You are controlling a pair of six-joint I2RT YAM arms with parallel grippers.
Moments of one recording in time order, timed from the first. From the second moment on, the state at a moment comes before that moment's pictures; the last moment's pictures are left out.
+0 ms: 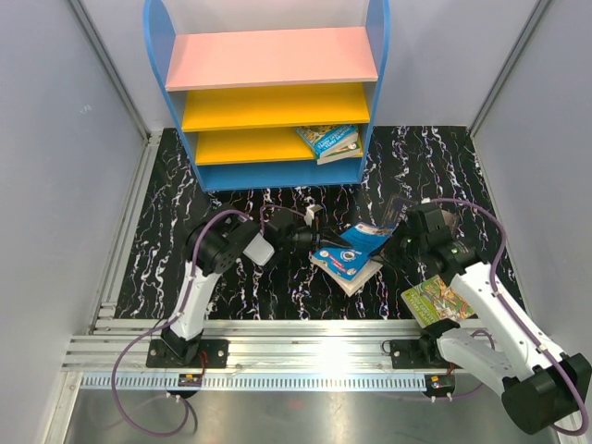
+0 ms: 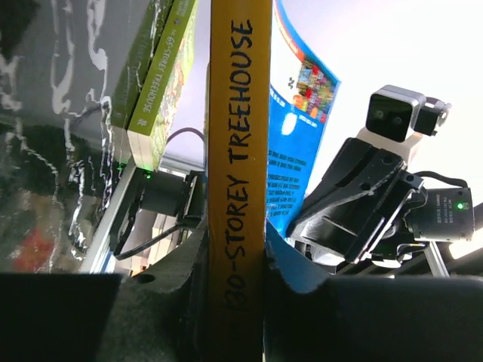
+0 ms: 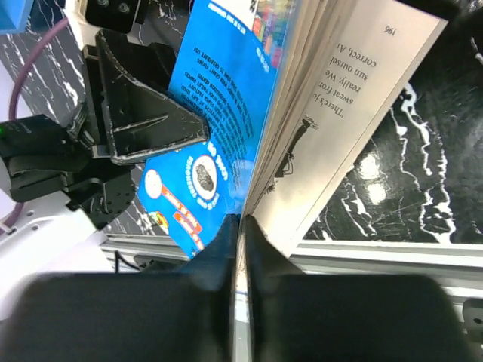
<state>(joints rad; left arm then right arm) -0.69 2.21 0.90 1.24 0.89 -1.86 0.39 0.92 0.80 -0.75 -0.16 1.02</state>
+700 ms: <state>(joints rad) -0.47 1.59 1.35 0.19 0.54 -1.03 0.40 0.70 1.04 -1.13 -0.05 1.01</state>
